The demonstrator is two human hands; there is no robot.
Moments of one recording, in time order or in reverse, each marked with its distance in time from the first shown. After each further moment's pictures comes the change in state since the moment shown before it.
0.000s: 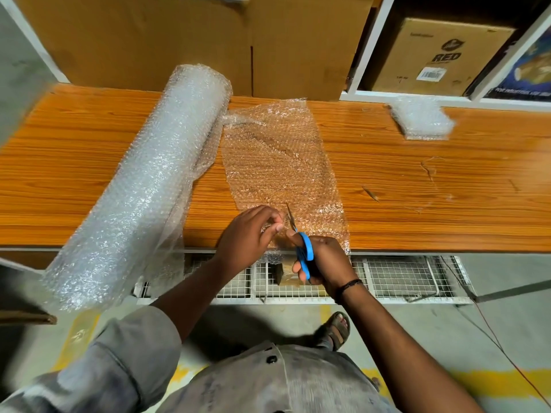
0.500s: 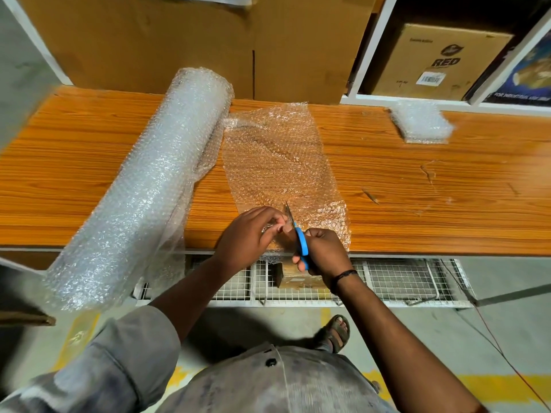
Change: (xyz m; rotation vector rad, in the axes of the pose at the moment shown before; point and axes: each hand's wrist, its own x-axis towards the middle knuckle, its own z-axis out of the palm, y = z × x) left_hand 0.003 0.001 -0.005 -0.018 -0.026 0.022; right_hand 0.015 -0.008 0.003 -0.043 0.038 -0.079
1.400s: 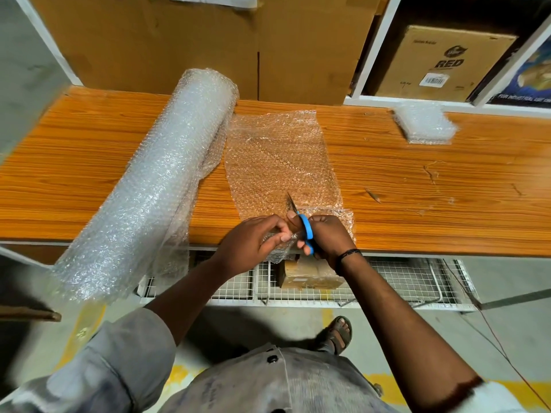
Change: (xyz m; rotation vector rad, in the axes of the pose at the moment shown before) left_hand -0.015 0.016 -0.010 -0.105 -0.104 0.024; right_hand 0.018 -0.013 -0.009 -0.049 -0.026 -0.006
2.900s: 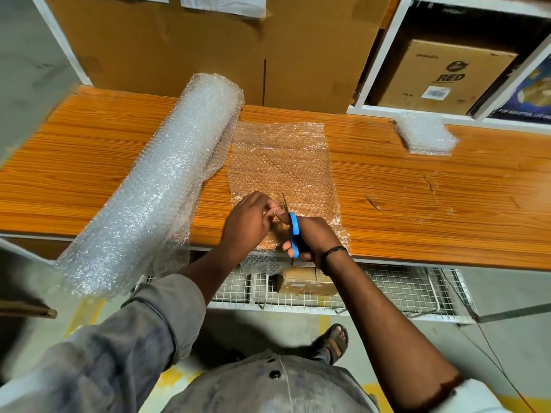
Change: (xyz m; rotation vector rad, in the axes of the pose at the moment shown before) left_hand 0.037 -0.032 0.010 0.363 0.263 -0.219; right_hand -0.001 -0.016 0.021 -0.013 -0.035 0.083
